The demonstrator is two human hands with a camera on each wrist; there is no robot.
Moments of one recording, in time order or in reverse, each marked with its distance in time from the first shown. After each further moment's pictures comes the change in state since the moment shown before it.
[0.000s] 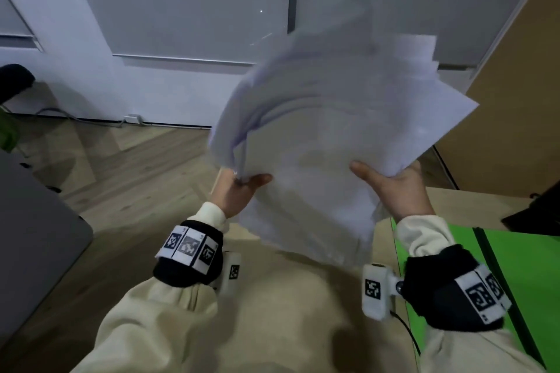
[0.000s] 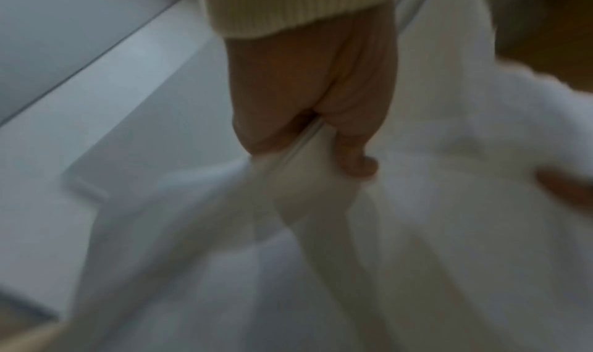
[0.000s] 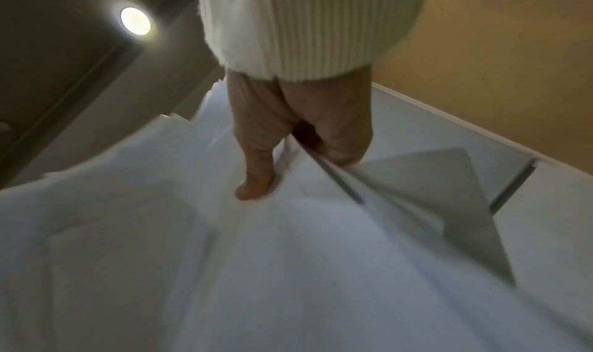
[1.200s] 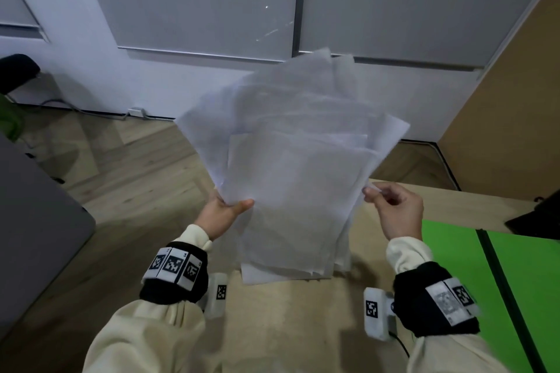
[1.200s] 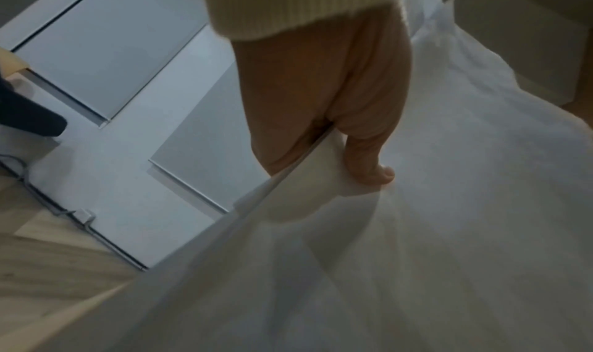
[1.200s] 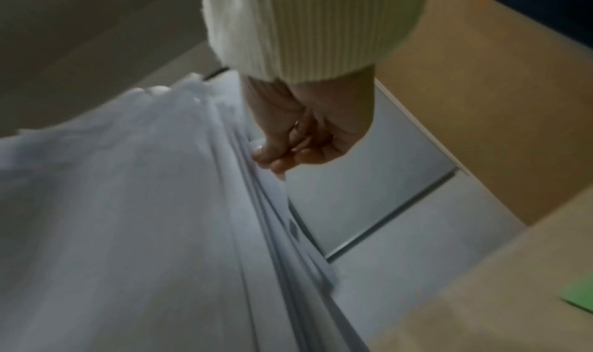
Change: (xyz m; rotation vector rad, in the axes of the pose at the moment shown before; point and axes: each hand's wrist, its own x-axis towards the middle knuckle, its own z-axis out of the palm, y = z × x) left_hand -0.026 -0.057 -0.015 -0.192 0.020 -0.173; right_hand -0.009 0.085 -0.013 -0.231 0.160 0.016
